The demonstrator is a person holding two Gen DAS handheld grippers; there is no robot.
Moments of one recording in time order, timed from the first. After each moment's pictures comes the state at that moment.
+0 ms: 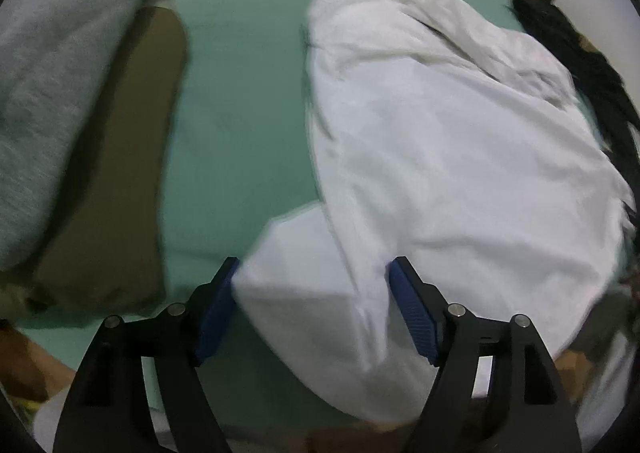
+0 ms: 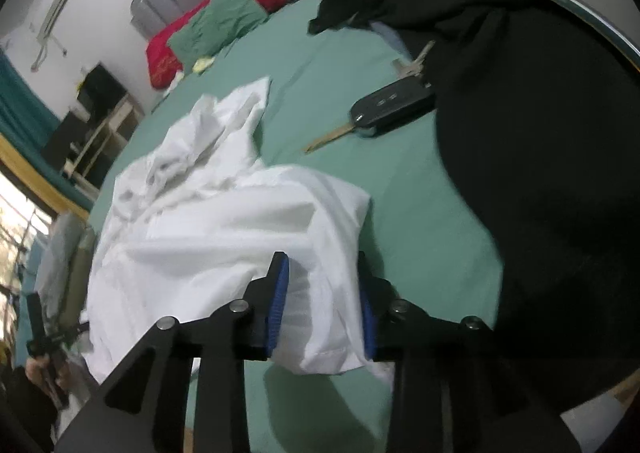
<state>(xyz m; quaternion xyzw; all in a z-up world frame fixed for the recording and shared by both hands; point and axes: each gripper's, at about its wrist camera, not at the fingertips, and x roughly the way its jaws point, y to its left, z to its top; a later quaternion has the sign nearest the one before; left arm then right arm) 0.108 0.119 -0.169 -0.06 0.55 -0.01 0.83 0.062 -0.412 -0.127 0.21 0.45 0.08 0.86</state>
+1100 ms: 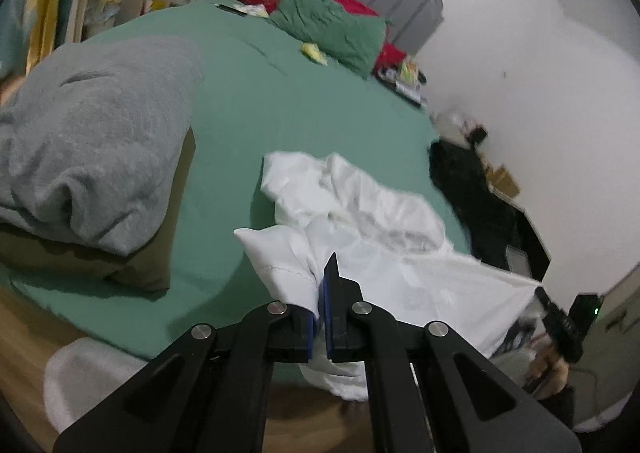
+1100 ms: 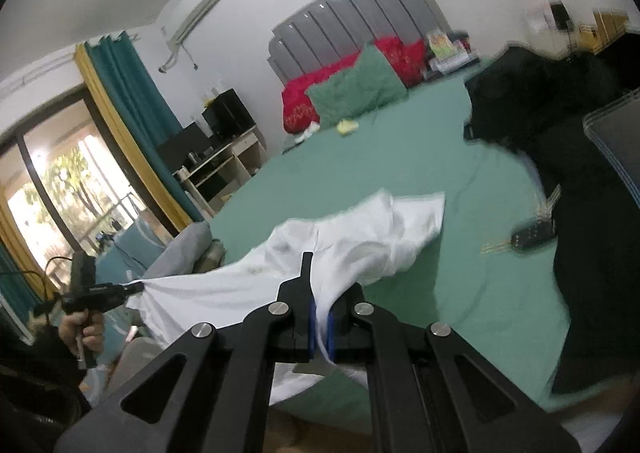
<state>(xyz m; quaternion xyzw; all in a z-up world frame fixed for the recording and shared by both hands) 0.045 0.174 -0.019 -0.27 0.36 -0.06 0.89 0.008 -0.345 0.015 0.19 0.27 0.25 0.91</state>
